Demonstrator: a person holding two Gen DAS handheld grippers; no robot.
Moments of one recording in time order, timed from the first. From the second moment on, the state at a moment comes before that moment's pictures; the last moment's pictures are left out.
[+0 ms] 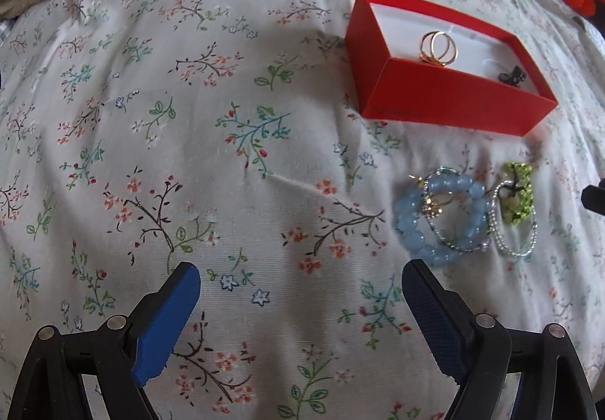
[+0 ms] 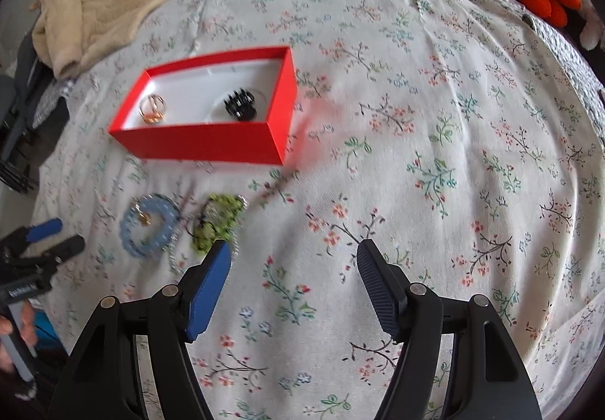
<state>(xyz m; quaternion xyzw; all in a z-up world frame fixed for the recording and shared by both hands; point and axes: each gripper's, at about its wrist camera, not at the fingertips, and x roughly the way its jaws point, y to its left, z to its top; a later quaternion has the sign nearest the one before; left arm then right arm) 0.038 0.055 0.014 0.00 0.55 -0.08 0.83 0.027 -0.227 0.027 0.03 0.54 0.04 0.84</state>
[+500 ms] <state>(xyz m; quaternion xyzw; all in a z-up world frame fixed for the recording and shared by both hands) 0.049 0.009 0.006 0.02 0.51 -0.21 0.83 0.031 -0.220 0.008 0.02 0.57 0.04 0.82</state>
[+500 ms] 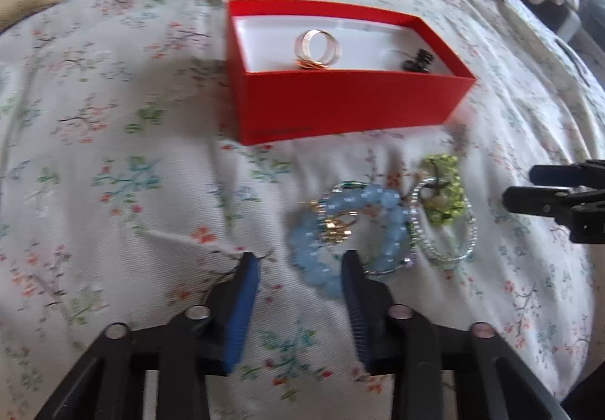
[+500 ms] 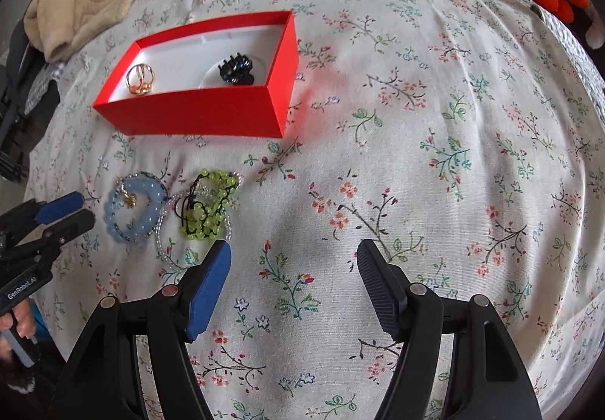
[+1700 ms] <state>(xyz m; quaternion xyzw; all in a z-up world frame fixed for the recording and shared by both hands) 0.049 0.011 0.015 -0.04 0.52 -0.18 0.83 0.034 -0.178 -0.014 0.02 0.58 0.10 0.81</state>
